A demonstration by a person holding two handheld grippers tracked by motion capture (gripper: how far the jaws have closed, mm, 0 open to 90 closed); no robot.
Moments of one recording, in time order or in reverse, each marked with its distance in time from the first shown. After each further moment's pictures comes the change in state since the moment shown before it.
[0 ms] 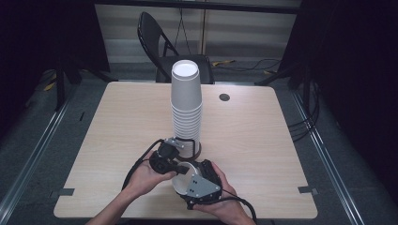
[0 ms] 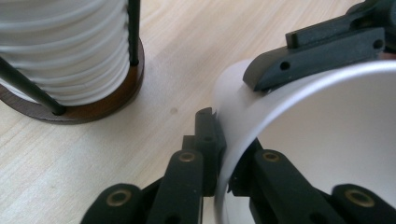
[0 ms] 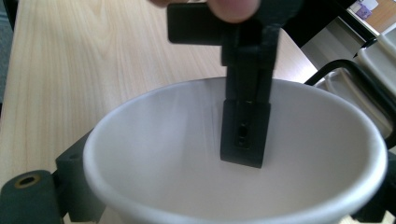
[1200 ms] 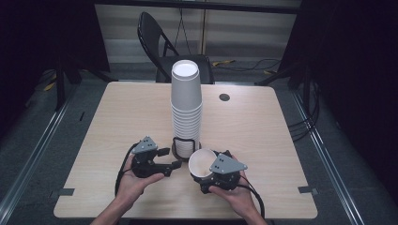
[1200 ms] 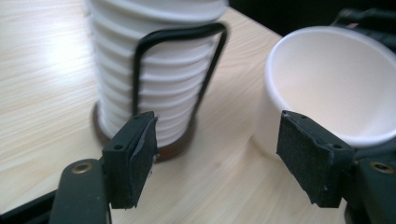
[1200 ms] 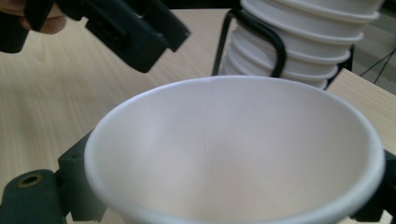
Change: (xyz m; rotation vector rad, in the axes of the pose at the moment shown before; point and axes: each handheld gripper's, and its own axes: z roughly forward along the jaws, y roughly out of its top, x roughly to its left) left arm 0.020 -0.045 -0.024 -0.431 0.112 -0.029; right arm -0.045 -0.033 -0.018 -0.045 -0.061 0.365
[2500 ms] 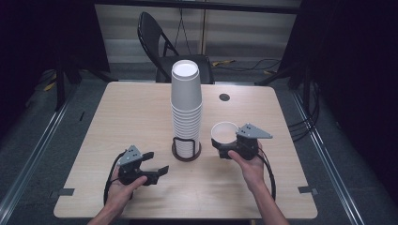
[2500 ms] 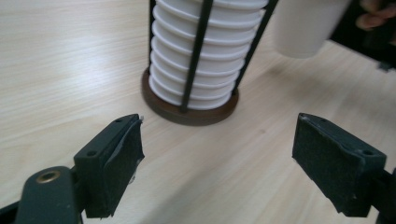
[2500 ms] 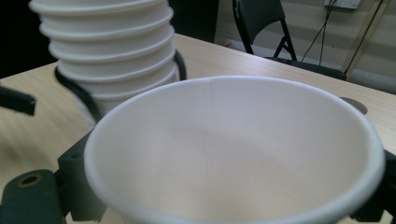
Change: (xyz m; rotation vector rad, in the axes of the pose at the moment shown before) left arm 0.025 -0.044 -0.015 -0.061 0.050 0.020; right arm -0.094 0.005 -0.003 -0.057 -0.158 0.265
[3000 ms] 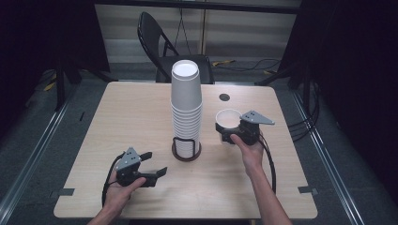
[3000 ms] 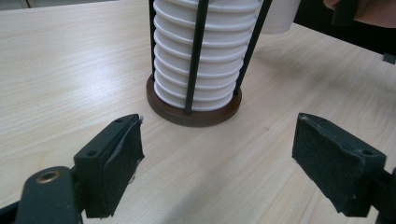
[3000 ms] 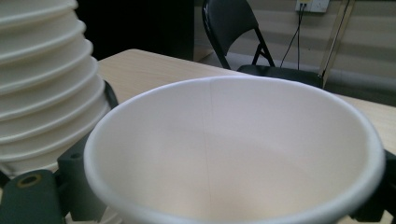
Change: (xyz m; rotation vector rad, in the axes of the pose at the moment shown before) left arm -0.001 -0.002 -0.005 -0.021 0.024 0.069; right arm -0.035 0.010 0.026 -0.042 -0.065 0.083
